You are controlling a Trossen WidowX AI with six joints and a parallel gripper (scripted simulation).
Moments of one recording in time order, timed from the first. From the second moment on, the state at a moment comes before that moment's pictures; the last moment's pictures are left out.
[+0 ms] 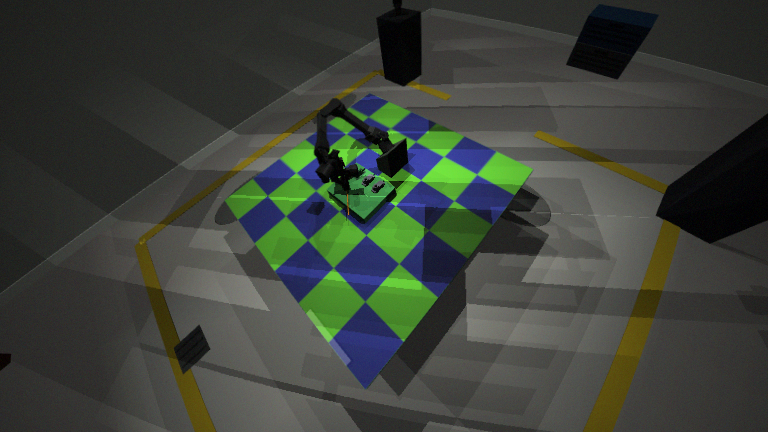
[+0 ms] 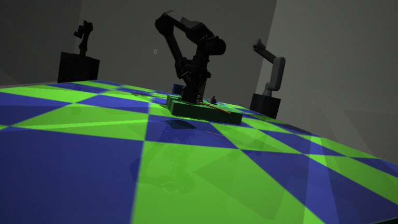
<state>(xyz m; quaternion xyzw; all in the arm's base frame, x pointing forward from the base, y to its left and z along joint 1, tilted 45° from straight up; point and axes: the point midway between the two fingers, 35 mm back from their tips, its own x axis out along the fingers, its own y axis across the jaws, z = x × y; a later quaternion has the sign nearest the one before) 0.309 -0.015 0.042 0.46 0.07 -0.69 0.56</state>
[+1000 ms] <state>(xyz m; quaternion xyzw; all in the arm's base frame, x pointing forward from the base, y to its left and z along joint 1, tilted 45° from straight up) 0.292 -0.006 0.069 0.46 0.07 -0.69 0.56</state>
